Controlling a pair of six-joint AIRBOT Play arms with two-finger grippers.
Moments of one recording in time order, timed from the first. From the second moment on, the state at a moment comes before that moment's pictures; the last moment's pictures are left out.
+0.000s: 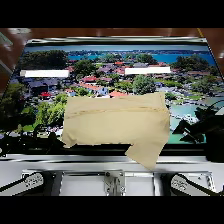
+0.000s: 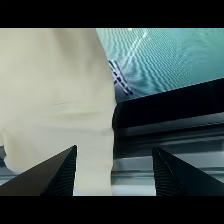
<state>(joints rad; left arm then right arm) 0.53 -1.26 0.37 0.83 -1.12 -1.16 -0.51 -1.30 0.84 -1.25 1.43 1.44</state>
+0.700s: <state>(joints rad) 0.53 -1.25 0.40 0.83 -1.17 -1.14 -0.31 -1.30 0.64 -1.21 1.22 1.47</state>
